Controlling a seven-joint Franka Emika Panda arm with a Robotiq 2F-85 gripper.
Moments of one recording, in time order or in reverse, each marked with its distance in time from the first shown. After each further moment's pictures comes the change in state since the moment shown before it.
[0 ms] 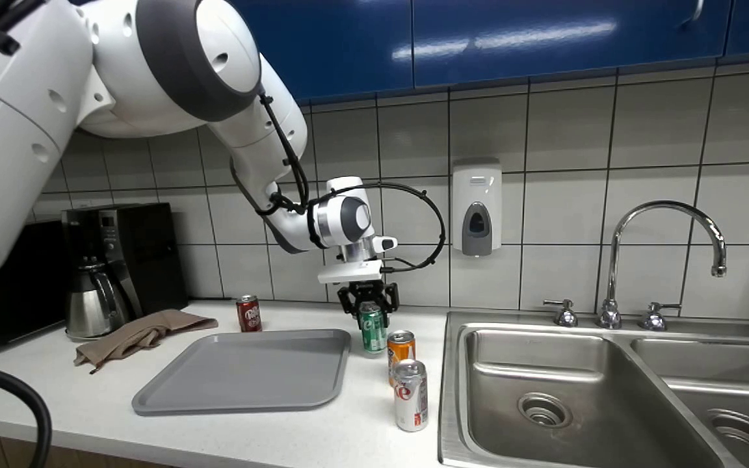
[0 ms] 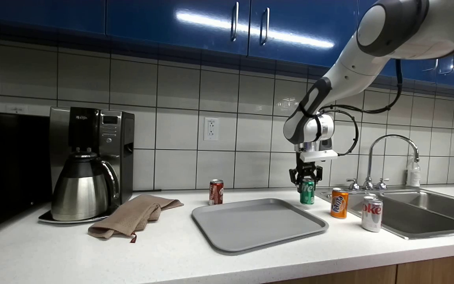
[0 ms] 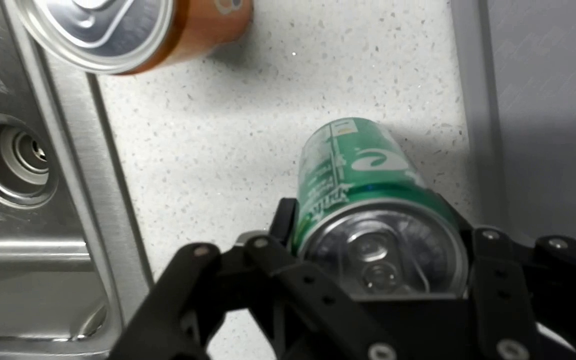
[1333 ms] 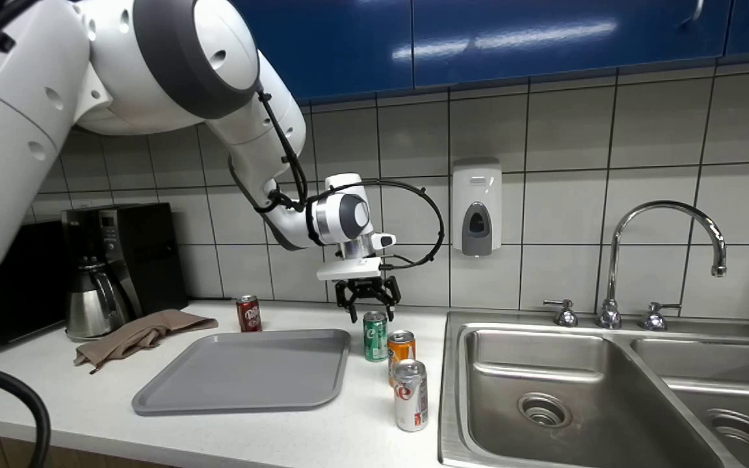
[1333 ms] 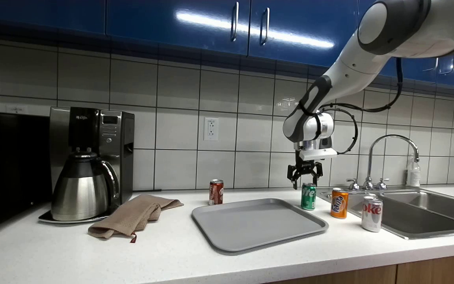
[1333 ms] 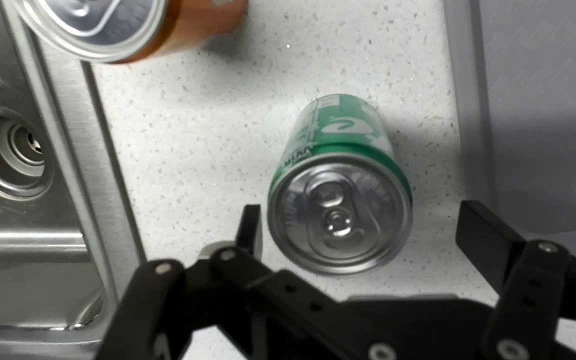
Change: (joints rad) arm -0.001 -0.010 0.006 -0.001 0.003 0.006 -0.006
